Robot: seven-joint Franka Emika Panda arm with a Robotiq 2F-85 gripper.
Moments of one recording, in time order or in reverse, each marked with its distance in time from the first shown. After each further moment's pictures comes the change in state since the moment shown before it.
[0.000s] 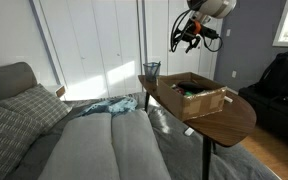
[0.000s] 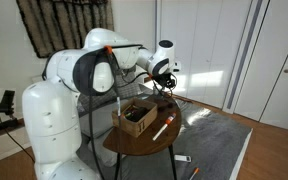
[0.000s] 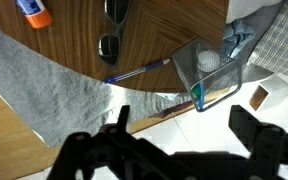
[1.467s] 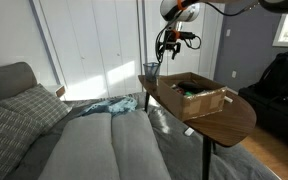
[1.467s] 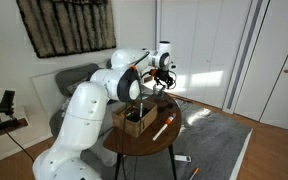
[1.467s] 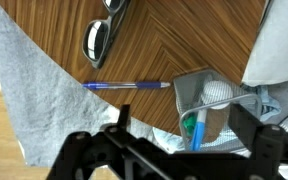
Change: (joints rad) arm 0.058 0.465 0.028 0.686 -0.280 -0.489 0.035
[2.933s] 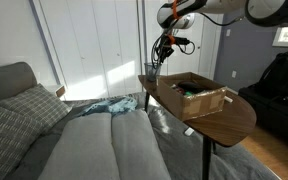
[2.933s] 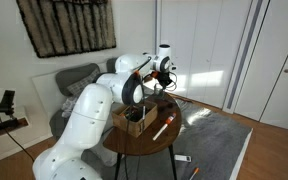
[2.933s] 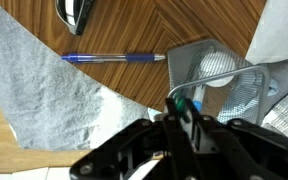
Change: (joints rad) arm 0.002 0.098 0.008 0.081 0.007 0.119 0.000
